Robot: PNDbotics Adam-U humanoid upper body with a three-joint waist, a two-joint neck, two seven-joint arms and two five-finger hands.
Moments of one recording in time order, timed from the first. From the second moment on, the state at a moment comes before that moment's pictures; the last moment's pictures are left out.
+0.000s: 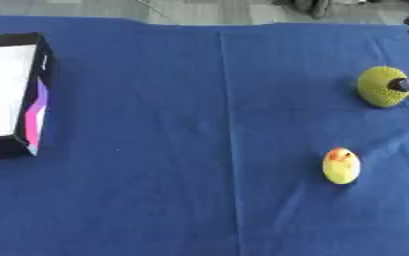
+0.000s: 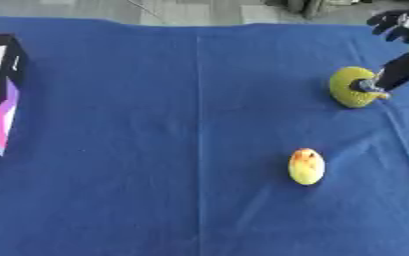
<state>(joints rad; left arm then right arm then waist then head) -0.65 0.83 -0.15 -1.99 0.11 0.43 0.44 -0.53 -1.06 0.05 -1.65 0.43 0.47 0.49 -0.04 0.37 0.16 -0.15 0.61</state>
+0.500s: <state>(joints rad) -0.67 0.81 -0.16 -1.99 0.13 0.36 0.45 -0.52 -1.03 0.06 -1.54 0.49 0.48 0.47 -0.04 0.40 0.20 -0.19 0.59</state>
